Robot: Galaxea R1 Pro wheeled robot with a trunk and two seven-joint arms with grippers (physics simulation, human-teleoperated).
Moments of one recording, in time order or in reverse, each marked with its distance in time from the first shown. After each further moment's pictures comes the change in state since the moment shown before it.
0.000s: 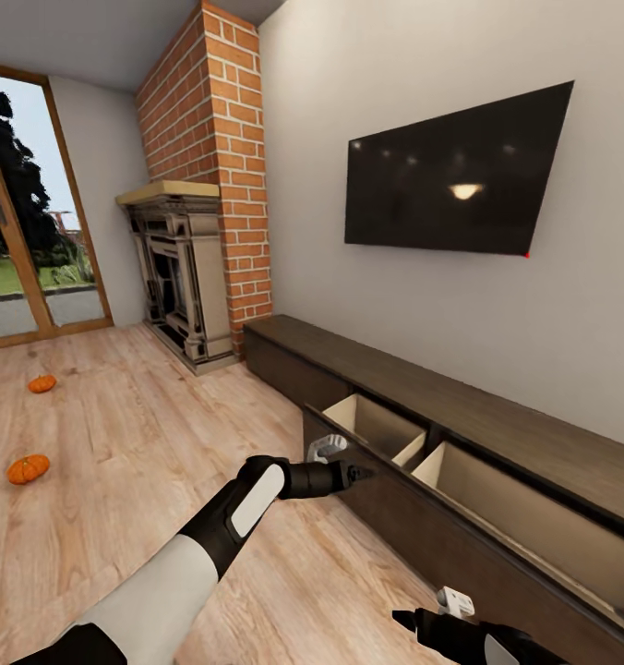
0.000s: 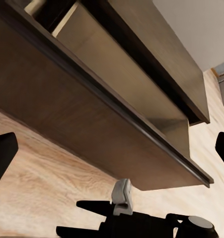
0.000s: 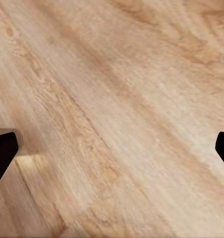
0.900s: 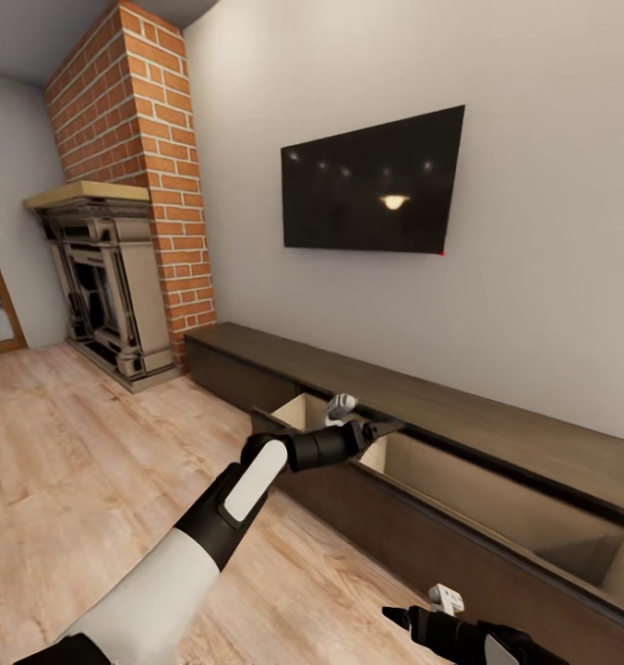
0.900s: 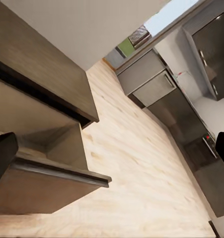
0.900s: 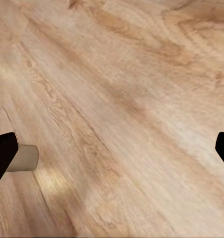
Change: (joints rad) left arm 0.000 -0.005 -0.008 -0.222 0.206 -0.002 -0.080; right arm 0.000 0.000 -0.001 0.003 -0.002 0.005 0.158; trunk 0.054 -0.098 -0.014
